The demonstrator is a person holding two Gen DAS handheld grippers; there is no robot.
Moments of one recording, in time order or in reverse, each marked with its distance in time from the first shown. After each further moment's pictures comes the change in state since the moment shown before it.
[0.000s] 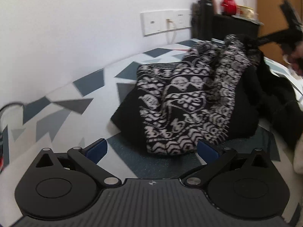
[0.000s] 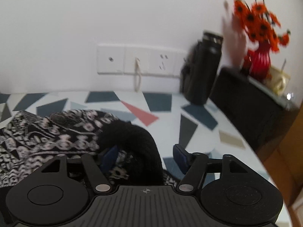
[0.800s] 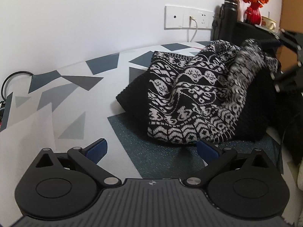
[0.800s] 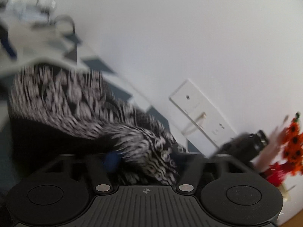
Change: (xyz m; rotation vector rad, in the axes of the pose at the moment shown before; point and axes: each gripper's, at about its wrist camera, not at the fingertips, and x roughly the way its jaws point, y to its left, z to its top) left arm 0.007 -0.008 -0.017 -0.113 0.016 0.037; right arm -0.017 0.114 -0.028 -0.648 -0.165 0.107
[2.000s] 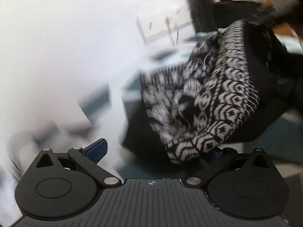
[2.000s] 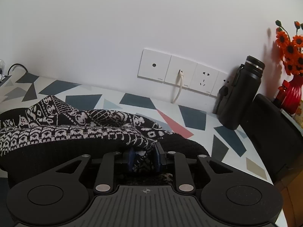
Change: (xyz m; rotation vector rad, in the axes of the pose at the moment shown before) left arm 0.022 -0.040 0.021 0.457 -0.162 0.170; right arm 0.027 -0.078 -0.035 0.464 0.089 0.016
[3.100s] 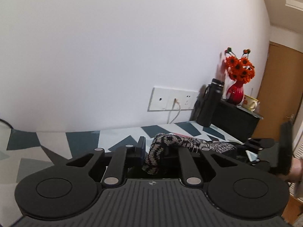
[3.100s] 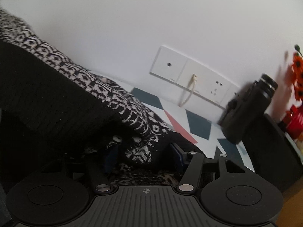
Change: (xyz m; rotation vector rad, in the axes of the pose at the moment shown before) left arm -0.017 0.099 0.039 -0.664 -0.265 -0.264; right arm 0.016 0.020 -0.005 -0.184 0.013 -0.014
